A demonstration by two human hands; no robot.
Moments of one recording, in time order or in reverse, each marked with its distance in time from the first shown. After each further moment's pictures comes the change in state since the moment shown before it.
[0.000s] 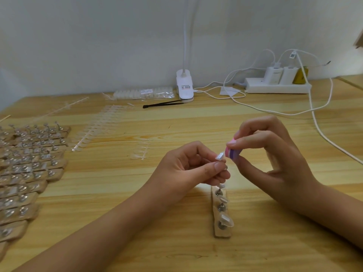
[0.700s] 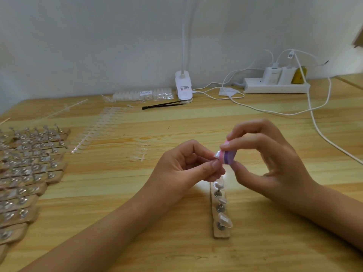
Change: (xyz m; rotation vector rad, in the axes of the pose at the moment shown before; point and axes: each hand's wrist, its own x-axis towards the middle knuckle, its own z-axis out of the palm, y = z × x) left_hand 0.002 -0.005 0.000 0.033 0.057 0.056; right_hand 0.003 -0.007 0.000 0.068 -0.020 0.026
